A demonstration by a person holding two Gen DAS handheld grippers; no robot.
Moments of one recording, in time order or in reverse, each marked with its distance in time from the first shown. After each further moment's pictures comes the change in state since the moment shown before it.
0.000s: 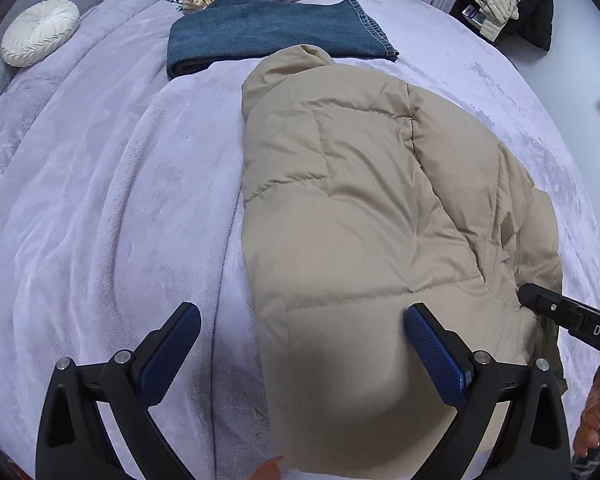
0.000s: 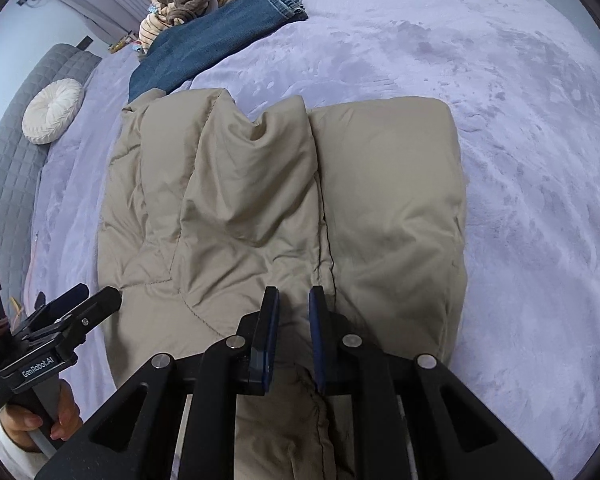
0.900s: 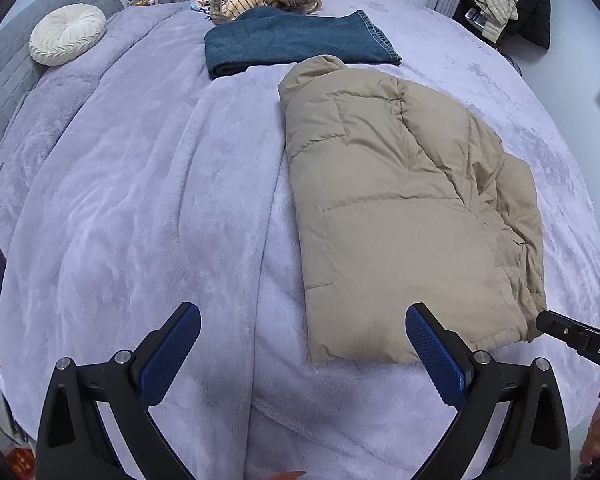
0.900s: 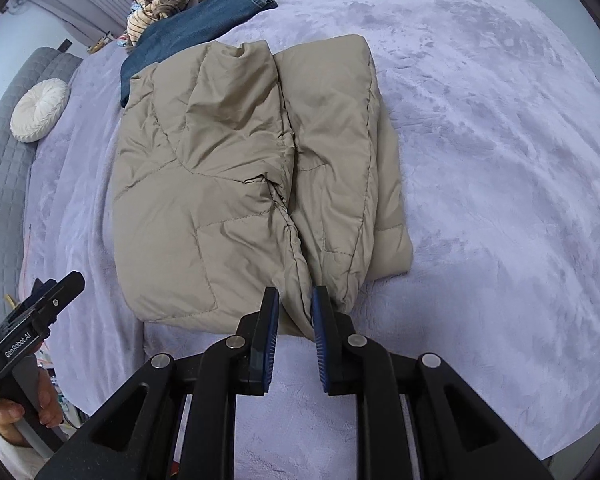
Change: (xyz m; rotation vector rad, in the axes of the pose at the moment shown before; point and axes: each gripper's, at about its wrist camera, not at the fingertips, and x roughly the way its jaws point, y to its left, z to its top) left arm -0.081 0.019 -0.065 -0.004 -0.020 0.048; right arm -0.059 0.003 -0.087 0.078 0.036 -0.066
